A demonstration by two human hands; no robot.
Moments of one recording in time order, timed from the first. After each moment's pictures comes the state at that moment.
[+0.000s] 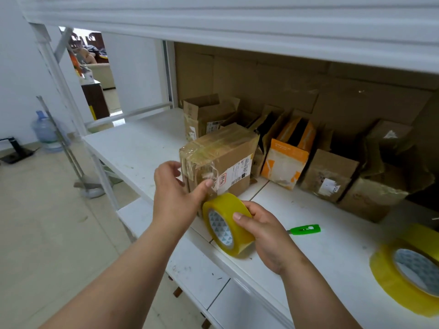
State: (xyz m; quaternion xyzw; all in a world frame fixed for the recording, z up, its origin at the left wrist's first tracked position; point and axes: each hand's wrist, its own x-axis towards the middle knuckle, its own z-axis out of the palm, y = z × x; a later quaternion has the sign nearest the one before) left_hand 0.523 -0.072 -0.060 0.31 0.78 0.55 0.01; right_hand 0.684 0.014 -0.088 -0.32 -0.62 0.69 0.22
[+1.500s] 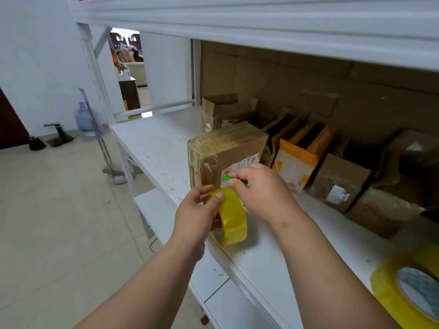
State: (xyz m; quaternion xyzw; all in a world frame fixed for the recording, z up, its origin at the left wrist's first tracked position) left_hand 0.591 -0.069 -0.082 0.13 0.58 0.75 0.29; right_hand 0.671 0.043 -0.020 -0.25 -0.93 0.19 0.20
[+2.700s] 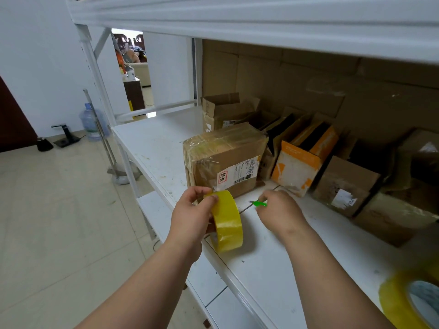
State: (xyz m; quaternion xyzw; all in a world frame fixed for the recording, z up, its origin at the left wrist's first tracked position) left_hand 0.586 -0.060 -0.073 0.10 0.63 0.72 0.27; right_hand 0.677 0.100 -0.084 -0.43 -0.88 0.19 0.06
